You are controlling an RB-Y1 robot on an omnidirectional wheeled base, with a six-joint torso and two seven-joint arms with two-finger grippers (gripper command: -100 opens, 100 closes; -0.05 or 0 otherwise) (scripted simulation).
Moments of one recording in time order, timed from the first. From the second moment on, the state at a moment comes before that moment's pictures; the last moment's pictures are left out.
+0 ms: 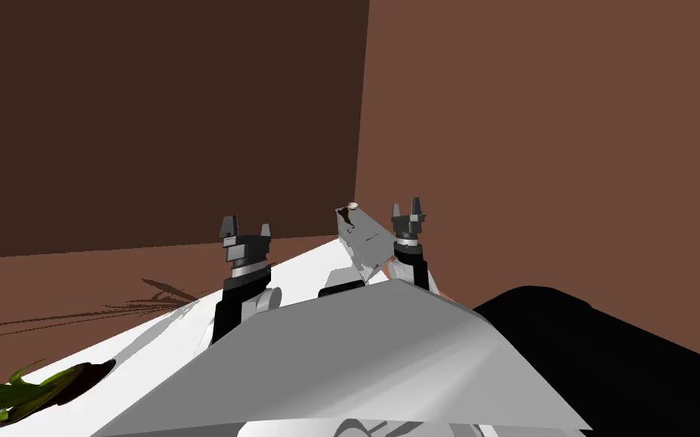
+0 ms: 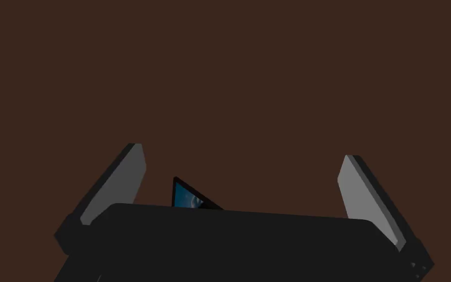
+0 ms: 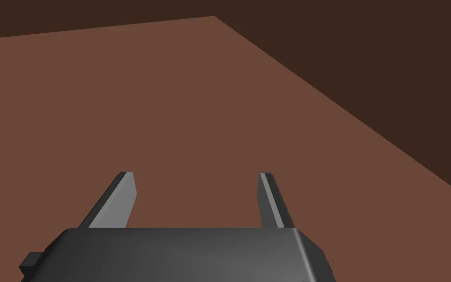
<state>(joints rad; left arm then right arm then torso) 0.52 0.01 0.02 -2.29 0.02 -0.42 0.05 0.51 0.00 -0.02 -2.38 0.00 -0.50 -0.16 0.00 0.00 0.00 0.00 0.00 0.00</state>
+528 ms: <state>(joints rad) 0.52 0.01 0.02 -2.29 0.02 -0.42 0.05 0.50 -0.13 -0.05 -2.34 -0.03 -0.39 -0.27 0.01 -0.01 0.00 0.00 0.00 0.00</state>
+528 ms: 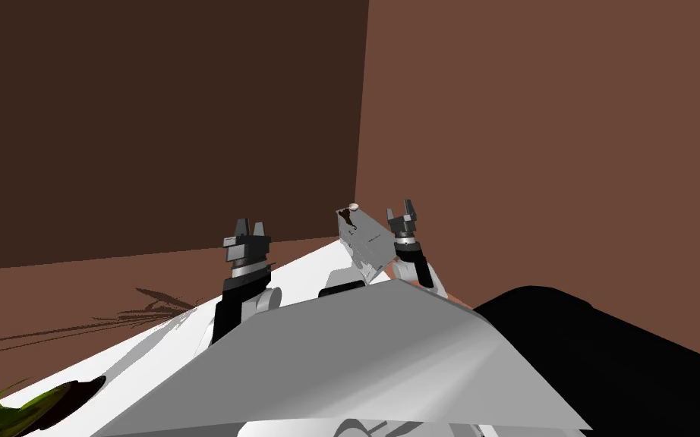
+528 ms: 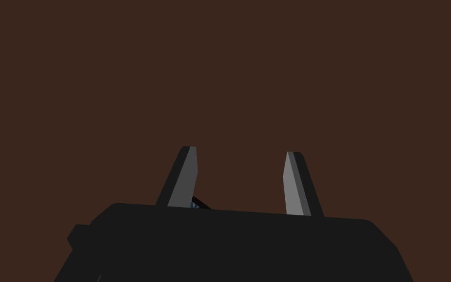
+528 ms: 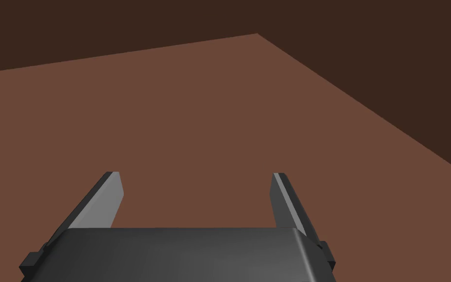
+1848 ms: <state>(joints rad) 0.52 0.01 0.02 -2.29 0.02 -0.42 0.05 0.48 -0.25 -0.17 -2.20 -0.10 -0.01 -0.62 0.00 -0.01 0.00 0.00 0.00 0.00</state>
